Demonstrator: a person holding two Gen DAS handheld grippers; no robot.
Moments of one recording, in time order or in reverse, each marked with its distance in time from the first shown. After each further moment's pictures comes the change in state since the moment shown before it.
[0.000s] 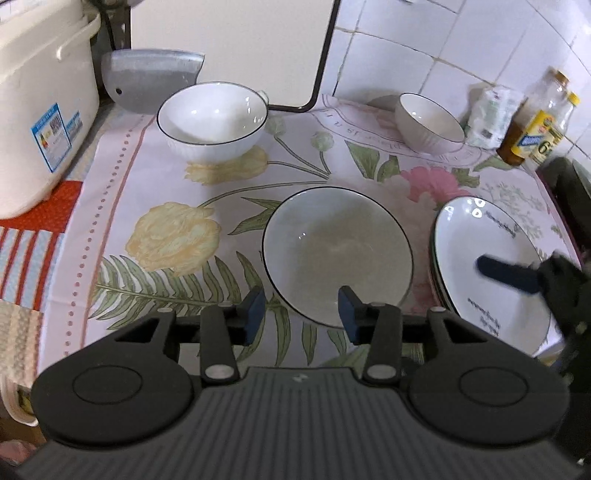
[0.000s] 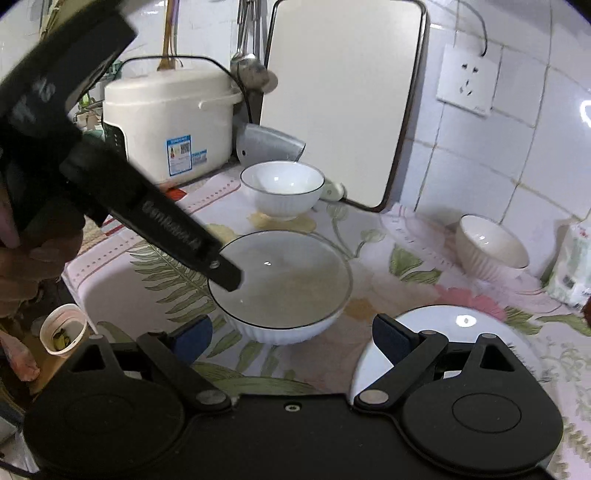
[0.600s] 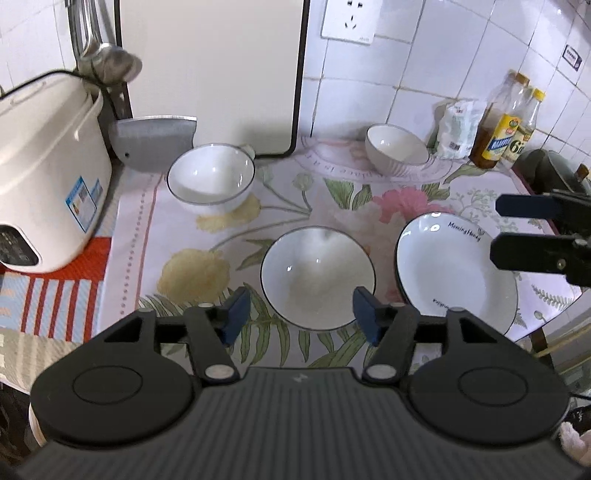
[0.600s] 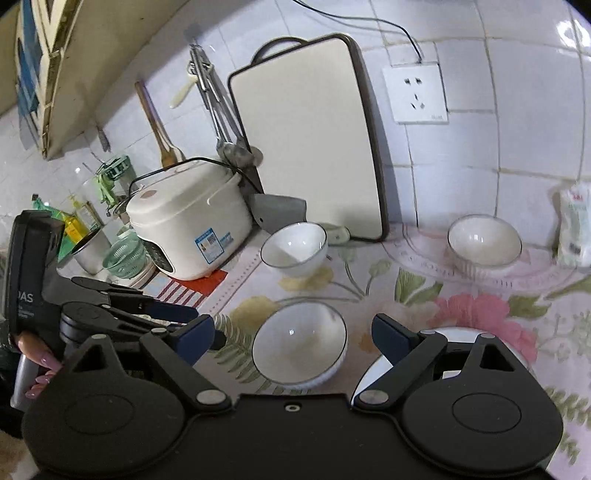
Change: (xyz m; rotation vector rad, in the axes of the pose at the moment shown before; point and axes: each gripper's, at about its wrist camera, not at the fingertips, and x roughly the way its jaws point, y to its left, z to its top) left arm -0.076 -0.019 0.020 0.106 -0.064 0.017; right arm -0.070 -0.081 0.066 0.298 -0.035 0.241
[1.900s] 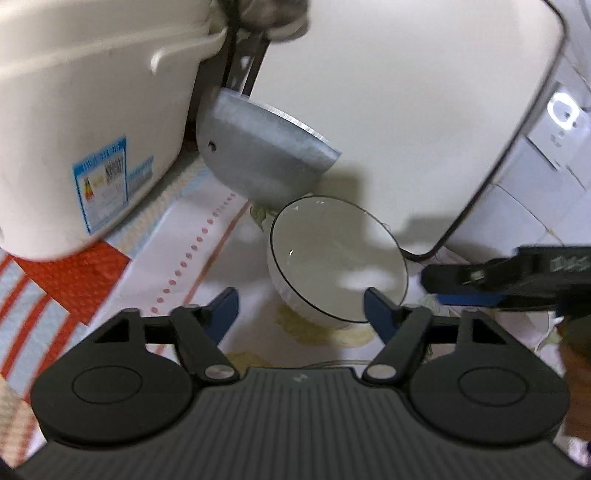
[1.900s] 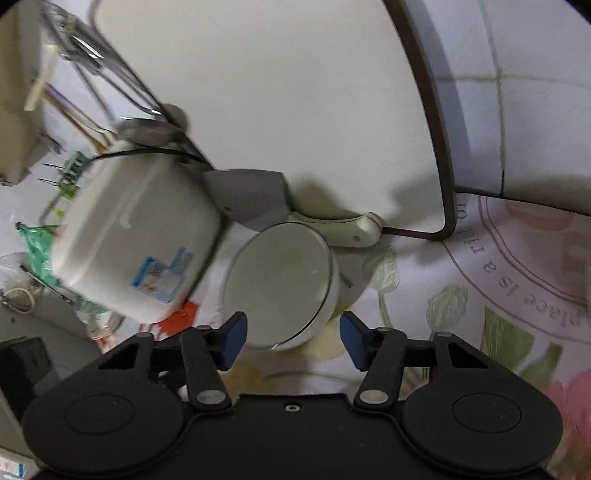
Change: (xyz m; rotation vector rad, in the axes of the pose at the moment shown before) left arm 0.145 0.137 0.032 -0.482 -0.182 0.074; right arm 0.259 -0.068 0.093 0.234 0.306 0.118
